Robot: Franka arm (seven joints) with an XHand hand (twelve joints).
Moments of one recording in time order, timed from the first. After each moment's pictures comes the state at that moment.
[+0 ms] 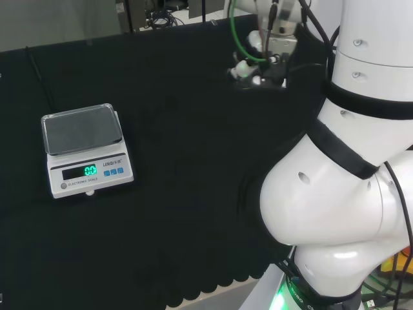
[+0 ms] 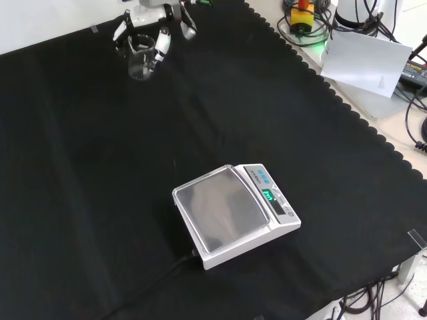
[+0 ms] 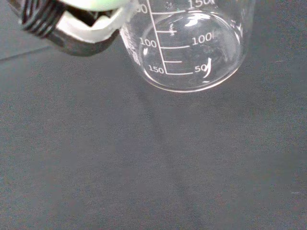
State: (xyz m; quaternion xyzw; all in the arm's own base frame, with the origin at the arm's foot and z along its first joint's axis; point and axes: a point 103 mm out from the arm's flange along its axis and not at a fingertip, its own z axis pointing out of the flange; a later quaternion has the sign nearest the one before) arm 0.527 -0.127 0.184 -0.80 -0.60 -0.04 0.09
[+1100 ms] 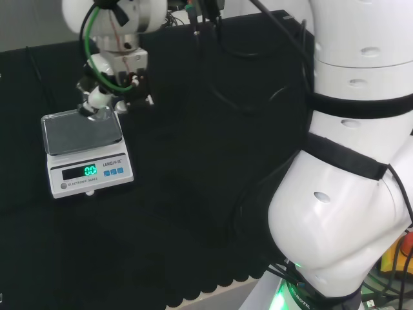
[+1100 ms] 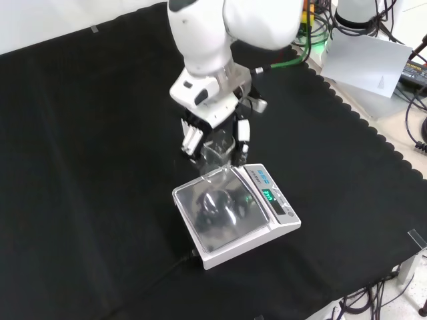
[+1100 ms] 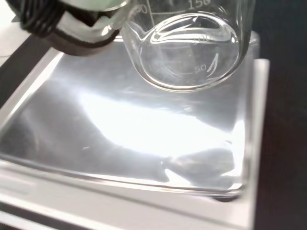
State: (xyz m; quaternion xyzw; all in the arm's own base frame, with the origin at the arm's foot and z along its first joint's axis) arm 0.523 0.235 0.195 -0.60 -0.79 0.00 0.11
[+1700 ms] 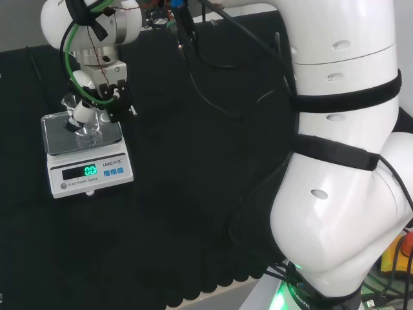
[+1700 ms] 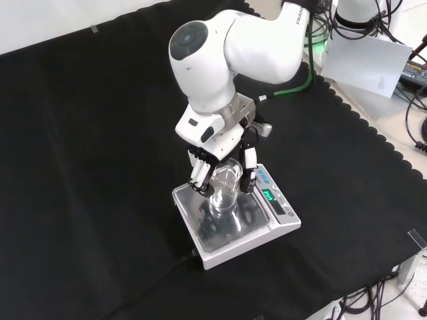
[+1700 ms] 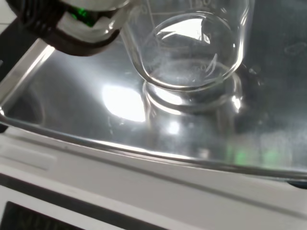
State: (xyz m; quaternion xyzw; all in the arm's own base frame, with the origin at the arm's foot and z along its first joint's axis) arm 0.533 0.268 0.161 -0.59 -0.79 0.04 0.13
